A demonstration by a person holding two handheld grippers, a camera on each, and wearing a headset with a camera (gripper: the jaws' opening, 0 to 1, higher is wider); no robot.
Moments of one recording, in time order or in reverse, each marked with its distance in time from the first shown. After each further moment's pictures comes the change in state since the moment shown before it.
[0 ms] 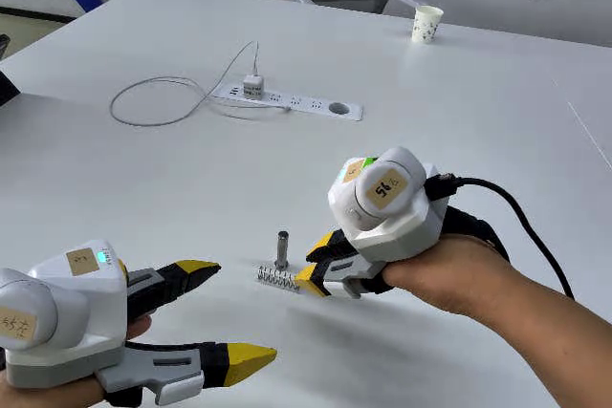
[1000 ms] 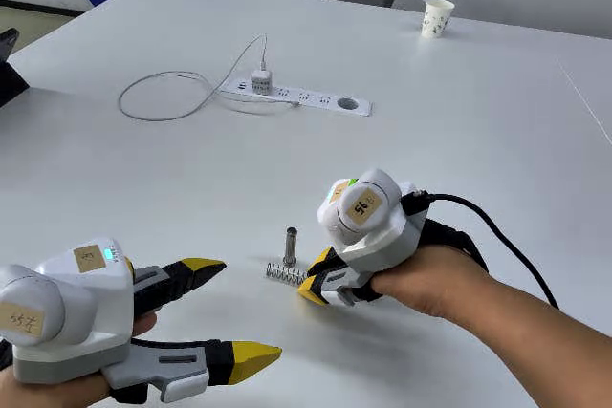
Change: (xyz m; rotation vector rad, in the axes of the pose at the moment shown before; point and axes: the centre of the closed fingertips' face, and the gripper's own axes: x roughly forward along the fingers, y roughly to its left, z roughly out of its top) left arm -0.001 0.005 -0.005 -0.010 0.009 0.002; right arm 0.032 -0.005 -0.021 0.009 0.052 0.019
